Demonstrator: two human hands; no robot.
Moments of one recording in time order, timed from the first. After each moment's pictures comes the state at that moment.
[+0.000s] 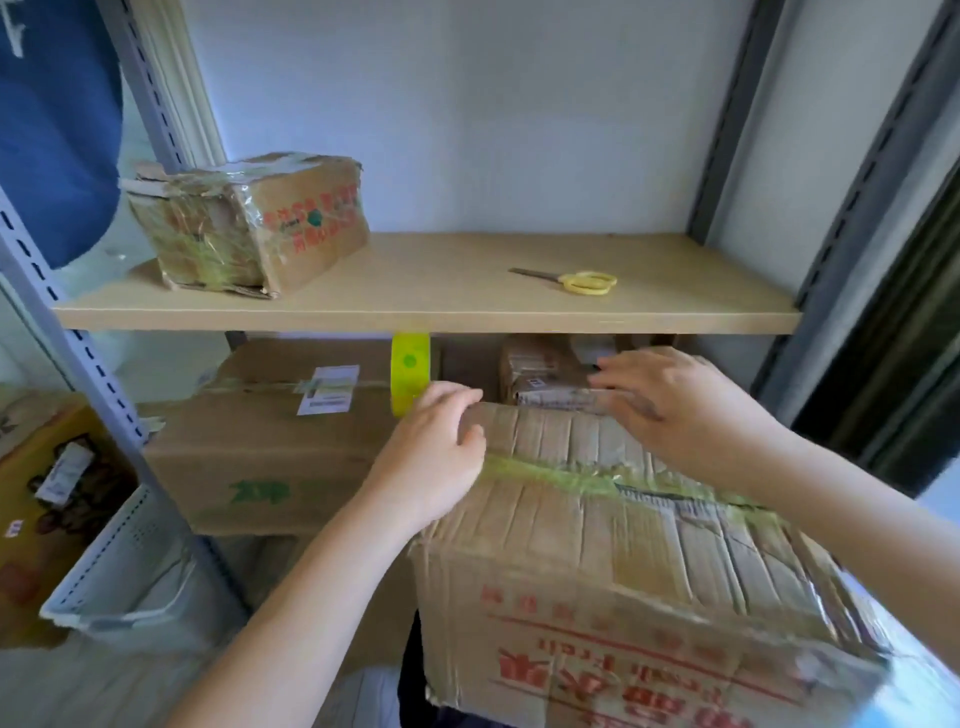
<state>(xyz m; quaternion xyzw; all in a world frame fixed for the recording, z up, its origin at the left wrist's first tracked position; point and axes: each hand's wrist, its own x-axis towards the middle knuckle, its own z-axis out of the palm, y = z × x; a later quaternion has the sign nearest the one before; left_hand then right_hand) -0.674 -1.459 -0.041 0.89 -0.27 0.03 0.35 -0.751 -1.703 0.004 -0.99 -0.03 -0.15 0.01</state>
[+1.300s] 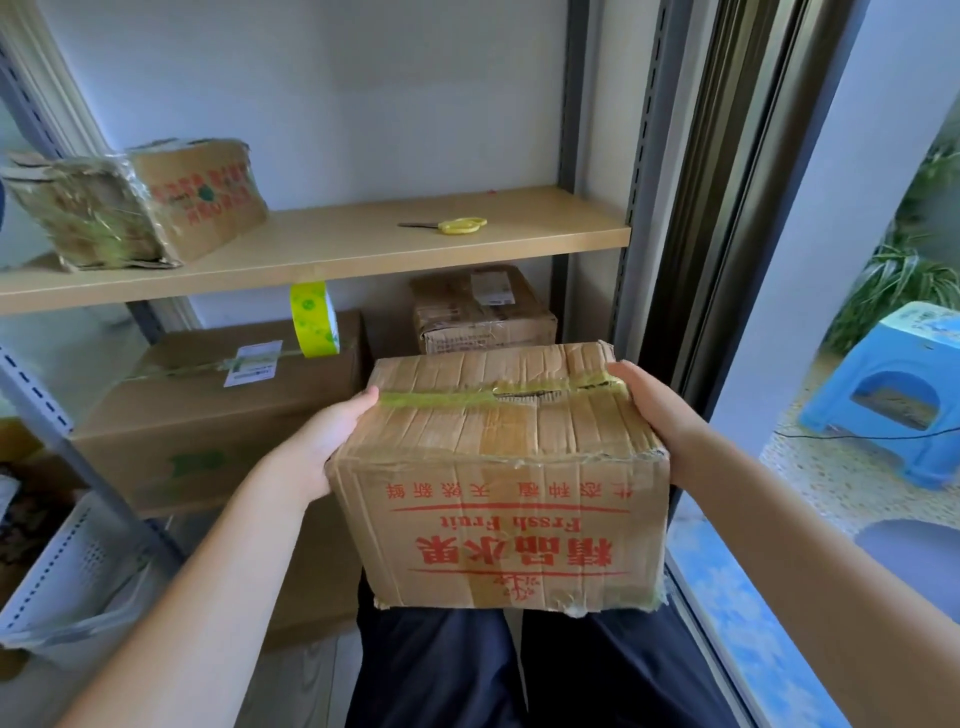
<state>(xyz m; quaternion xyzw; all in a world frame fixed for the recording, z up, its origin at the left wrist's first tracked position) -0.692 -1.442 -0.097 0.67 0.01 -0.34 0.66 -0.873 -1.743 -0.088 -0.60 0.28 -0.07 0.74</state>
